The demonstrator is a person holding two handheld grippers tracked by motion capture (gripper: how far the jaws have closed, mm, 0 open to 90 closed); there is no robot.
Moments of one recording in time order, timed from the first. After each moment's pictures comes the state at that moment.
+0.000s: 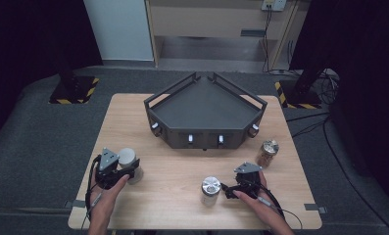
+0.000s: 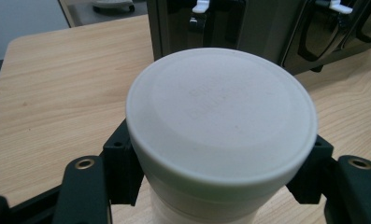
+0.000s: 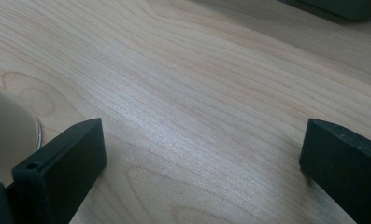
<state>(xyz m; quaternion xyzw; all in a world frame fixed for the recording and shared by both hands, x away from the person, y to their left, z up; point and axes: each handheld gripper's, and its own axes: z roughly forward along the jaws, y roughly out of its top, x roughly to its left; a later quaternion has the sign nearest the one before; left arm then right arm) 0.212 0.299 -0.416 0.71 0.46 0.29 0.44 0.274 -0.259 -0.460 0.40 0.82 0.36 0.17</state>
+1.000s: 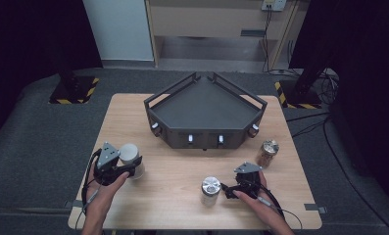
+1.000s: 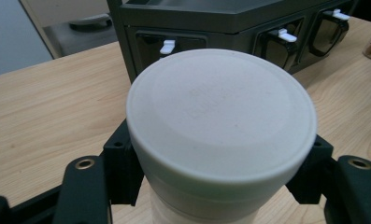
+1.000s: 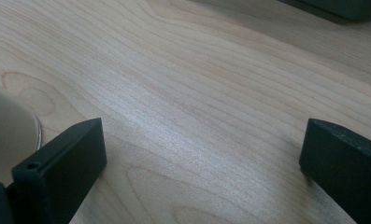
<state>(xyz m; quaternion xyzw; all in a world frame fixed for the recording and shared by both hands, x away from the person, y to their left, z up) 0.217 0.304 -0.383 0.75 0.41 0.28 0.45 0.274 -0.259 -0.460 0.40 0.82 0.36 0.17</state>
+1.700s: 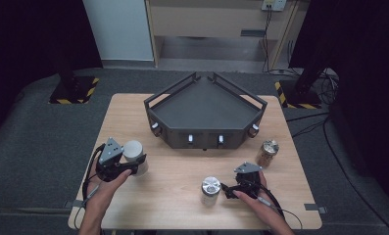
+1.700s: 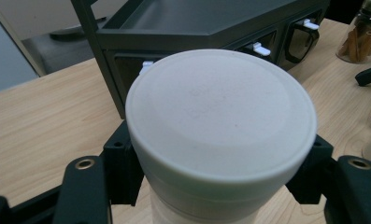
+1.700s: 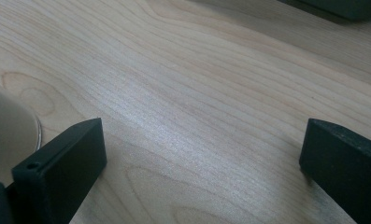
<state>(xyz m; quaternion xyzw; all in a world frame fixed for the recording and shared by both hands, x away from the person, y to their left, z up) 0.229 0.301 -0.364 0.77 0.37 0.27 0.45 0.274 -0.259 -0.460 0.40 0.82 0.36 0.17</state>
